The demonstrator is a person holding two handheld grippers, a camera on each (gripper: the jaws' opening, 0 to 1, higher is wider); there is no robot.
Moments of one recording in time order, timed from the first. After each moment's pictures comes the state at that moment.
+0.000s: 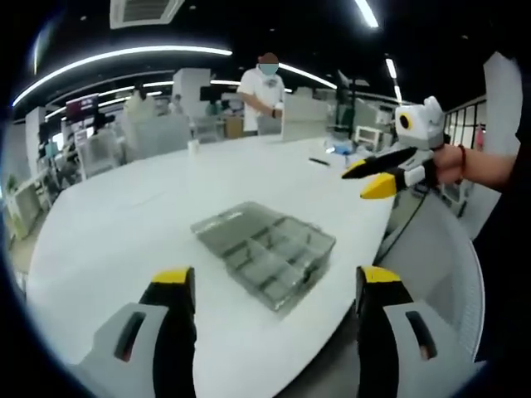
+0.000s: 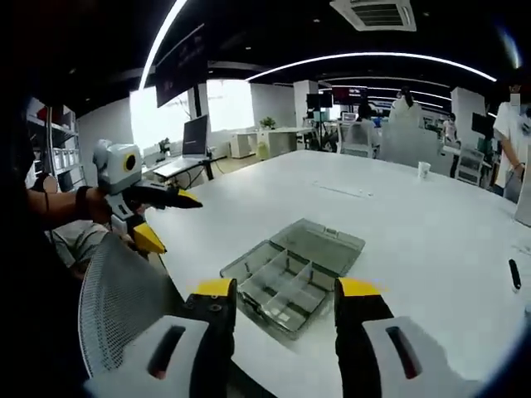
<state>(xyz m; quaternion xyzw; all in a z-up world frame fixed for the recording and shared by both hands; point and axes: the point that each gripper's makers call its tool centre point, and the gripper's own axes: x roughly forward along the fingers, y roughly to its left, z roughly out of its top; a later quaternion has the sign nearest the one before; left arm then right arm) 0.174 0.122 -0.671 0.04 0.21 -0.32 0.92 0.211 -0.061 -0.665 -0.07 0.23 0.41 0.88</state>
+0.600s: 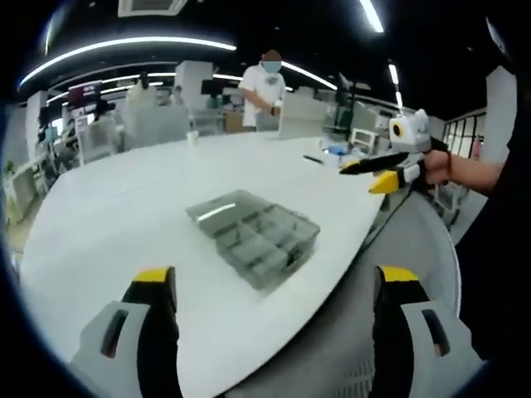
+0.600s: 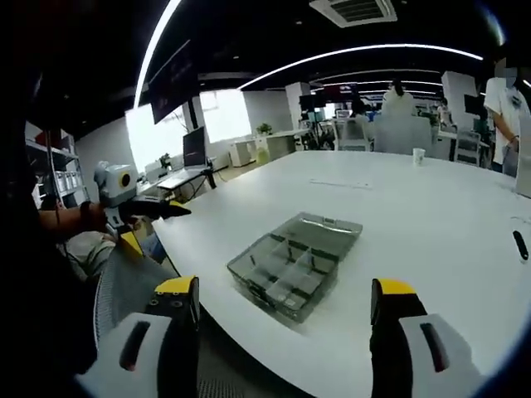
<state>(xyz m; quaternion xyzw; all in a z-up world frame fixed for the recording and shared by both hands) 0.140 0.125 -0.672 0.02 0.23 -0.33 0.92 0.194 -0.073 -0.670 -0.02 0.23 0.43 0.87</state>
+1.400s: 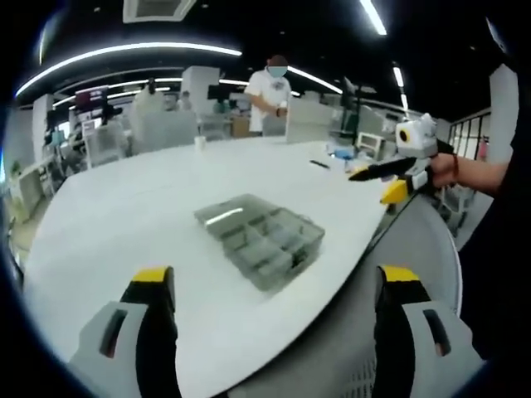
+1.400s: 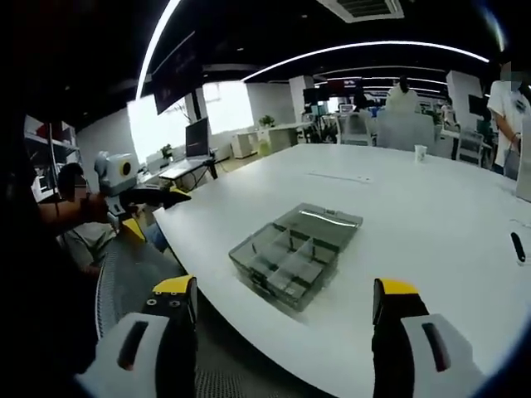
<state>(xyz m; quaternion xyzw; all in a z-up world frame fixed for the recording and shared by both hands) 0.142 0.134 -0.670 0.02 0.22 -0.30 0.93 0.189 -0.084 -0.674 -0.04 0.25 0.42 0.87</state>
